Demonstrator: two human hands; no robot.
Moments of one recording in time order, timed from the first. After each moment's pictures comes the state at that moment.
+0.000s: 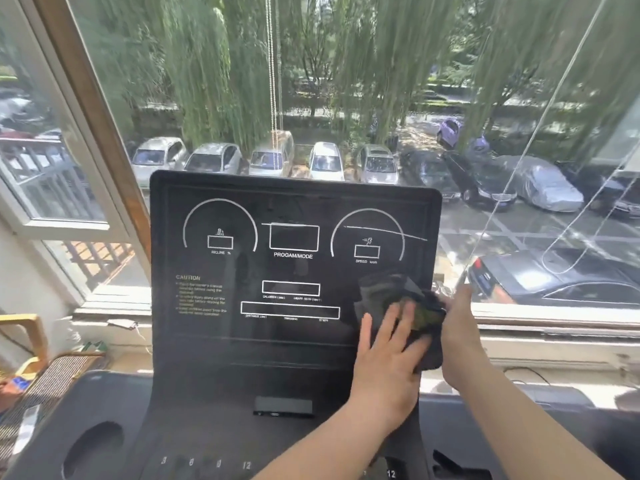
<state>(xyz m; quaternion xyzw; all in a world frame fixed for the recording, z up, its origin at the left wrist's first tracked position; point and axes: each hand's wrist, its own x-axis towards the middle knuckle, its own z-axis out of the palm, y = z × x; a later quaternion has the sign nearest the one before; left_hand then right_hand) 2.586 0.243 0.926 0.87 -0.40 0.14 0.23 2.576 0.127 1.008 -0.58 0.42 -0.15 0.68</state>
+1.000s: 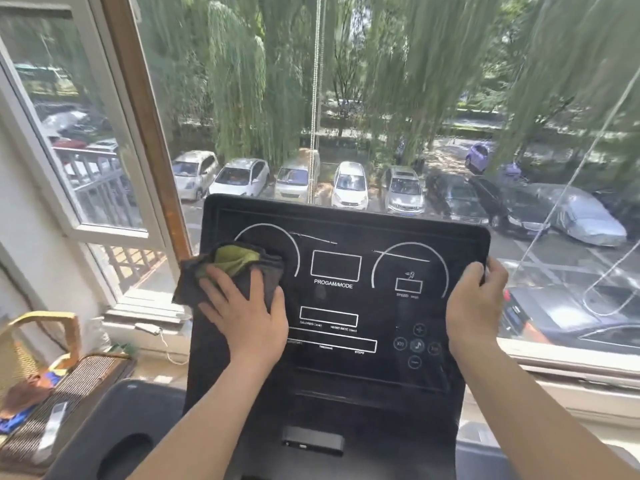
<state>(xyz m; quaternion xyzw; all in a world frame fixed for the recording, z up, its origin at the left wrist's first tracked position) 2.720 0.442 0.990 0.95 0.07 0.19 0.24 2.641 0.171 1.075 -0.68 0.35 -0.34 0.55</state>
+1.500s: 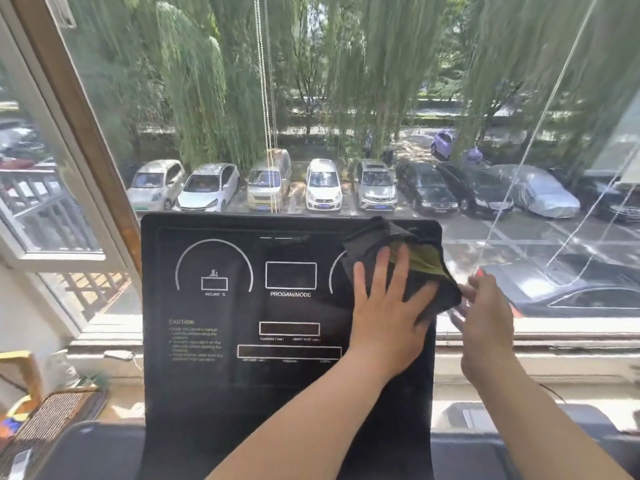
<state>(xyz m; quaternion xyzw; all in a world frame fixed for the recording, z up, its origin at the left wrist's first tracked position) 2.668 0.224 1.027 0.87 -0.40 0.24 0.15 2.603 0.112 1.069 -0.57 0.36 -0.32 0.66</state>
